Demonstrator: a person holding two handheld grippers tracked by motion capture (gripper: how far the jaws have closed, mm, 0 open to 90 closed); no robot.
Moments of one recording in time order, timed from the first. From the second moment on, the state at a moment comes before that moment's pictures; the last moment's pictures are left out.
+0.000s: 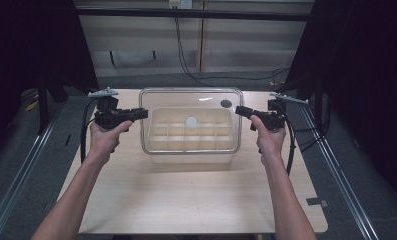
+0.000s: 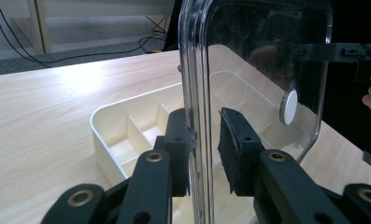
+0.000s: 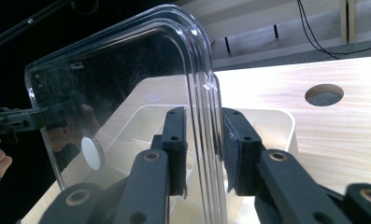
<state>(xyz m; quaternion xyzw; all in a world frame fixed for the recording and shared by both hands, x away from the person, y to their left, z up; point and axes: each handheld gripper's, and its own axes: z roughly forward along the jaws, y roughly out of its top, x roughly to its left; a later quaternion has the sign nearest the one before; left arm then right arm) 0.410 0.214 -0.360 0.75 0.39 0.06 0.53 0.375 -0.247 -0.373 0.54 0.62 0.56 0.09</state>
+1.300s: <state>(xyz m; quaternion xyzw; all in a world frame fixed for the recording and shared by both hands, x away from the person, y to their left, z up) 0.456 0.207 -0.390 0.75 0.44 0.03 0.49 0.414 -0.244 -0.398 0.58 0.62 0.52 0.08</state>
